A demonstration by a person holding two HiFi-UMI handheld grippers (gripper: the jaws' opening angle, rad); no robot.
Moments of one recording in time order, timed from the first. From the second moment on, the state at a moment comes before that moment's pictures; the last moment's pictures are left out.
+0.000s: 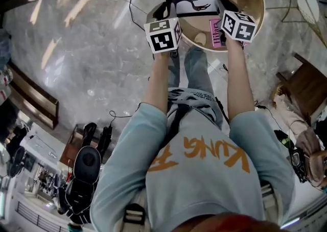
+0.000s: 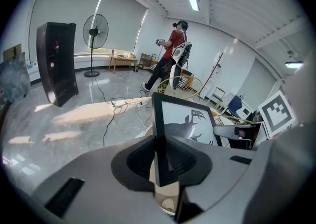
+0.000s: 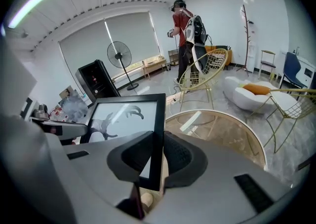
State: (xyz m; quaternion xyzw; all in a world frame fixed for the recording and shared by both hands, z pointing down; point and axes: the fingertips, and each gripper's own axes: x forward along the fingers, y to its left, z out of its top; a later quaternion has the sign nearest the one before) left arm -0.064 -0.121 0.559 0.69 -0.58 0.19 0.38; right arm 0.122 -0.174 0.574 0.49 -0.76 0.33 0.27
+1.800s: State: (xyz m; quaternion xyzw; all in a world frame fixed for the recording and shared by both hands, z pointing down) left arm -0.076 -0.200 0.216 0.84 -0.53 0.01 0.11; right arm 0.117 -0.198 0.203 0.60 -0.80 0.07 0.05
